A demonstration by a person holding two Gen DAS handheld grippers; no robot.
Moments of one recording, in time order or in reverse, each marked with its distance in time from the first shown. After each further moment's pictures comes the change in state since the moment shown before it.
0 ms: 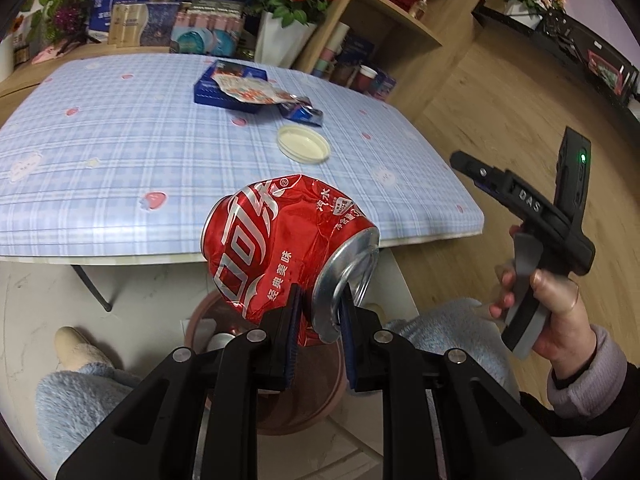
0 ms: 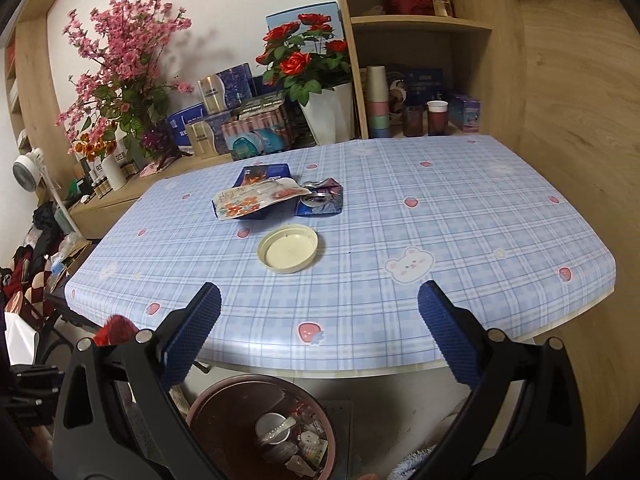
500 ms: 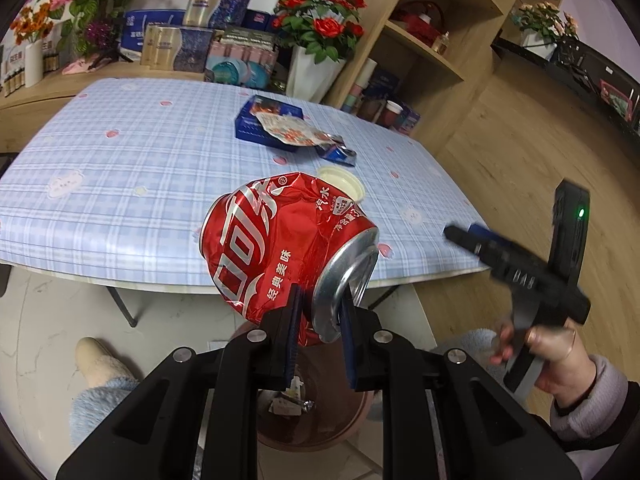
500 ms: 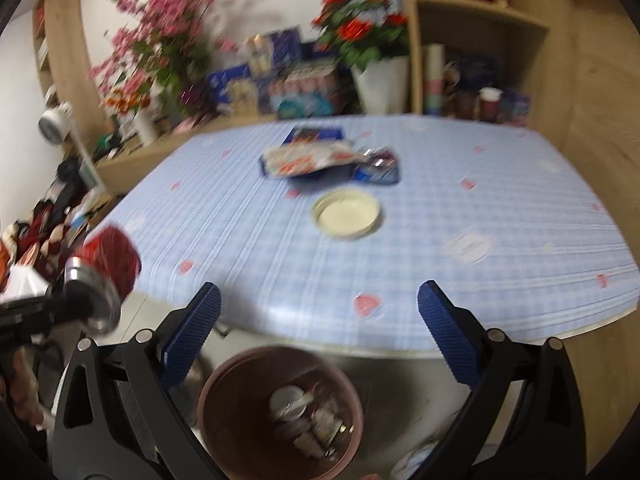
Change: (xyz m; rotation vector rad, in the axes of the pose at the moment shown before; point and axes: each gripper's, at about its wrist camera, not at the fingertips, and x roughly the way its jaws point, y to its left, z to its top) left arm -0.033 0.025 0.015 -0.038 -0.105 0.074; right arm 0.014 0.046 -0.013 -0.103 0.083 0.088
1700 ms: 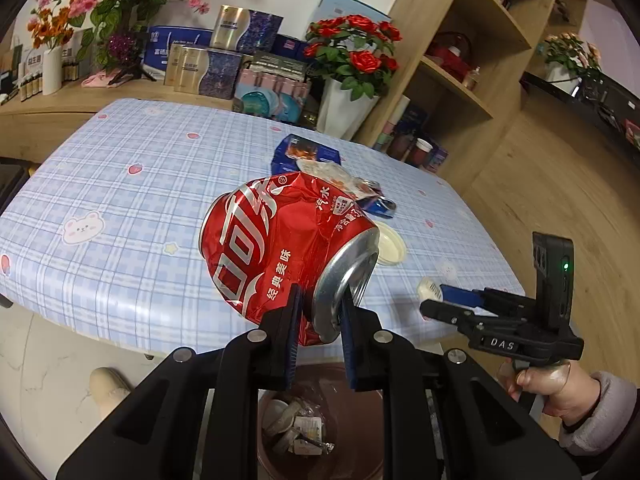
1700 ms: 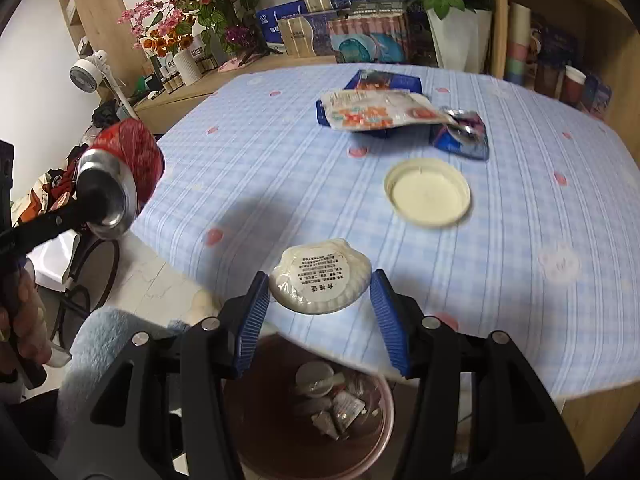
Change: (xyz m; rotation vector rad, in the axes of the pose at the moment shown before) left arm 0.008 0.046 0.056 -0.041 -0.103 0.060; right arm 0.083 0.038 0.015 -0.115 0.254 0.191
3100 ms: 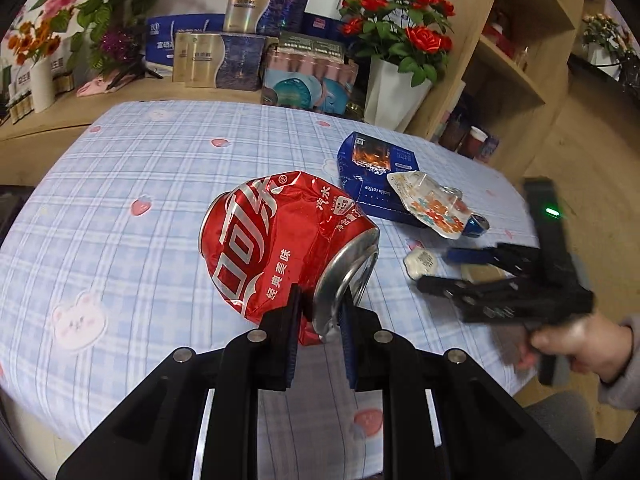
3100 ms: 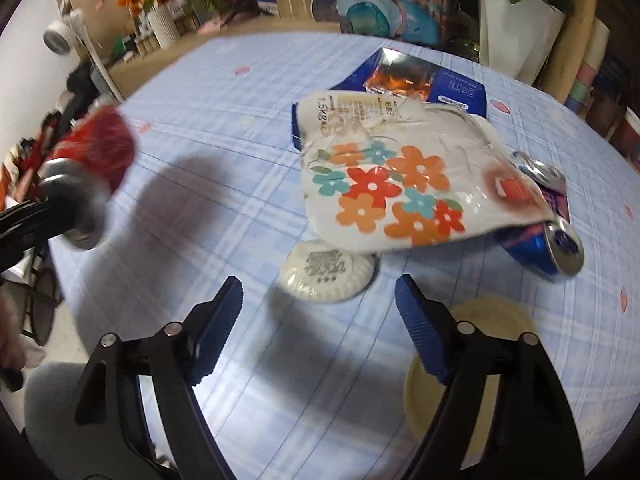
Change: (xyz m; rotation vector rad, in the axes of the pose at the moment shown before) left arm 0.112 0.089 0.068 0.061 0.050 0.107; right arm 0.172 -0.009 0.129 -0.104 0.143 -0.090
